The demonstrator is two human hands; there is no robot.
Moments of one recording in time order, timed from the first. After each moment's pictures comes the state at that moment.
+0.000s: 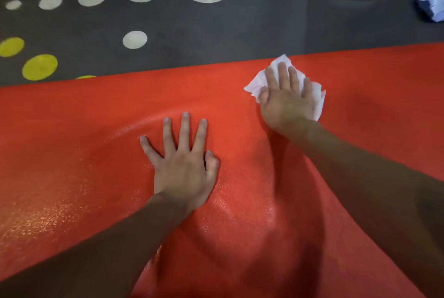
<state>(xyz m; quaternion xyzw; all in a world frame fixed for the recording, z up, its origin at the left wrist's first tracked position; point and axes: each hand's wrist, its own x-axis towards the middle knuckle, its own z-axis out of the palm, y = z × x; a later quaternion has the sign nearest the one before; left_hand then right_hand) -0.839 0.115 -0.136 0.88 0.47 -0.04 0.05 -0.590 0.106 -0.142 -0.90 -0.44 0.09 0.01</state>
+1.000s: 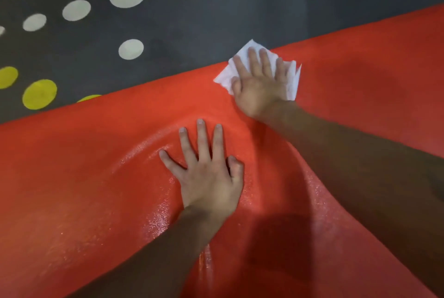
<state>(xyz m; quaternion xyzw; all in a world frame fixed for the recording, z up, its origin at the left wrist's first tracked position) -0.840 0.120 -0.135 0.88 0.46 -0.02 0.10 -0.639 0.166 -0.140 -0.88 -0.47 0.09 0.02</state>
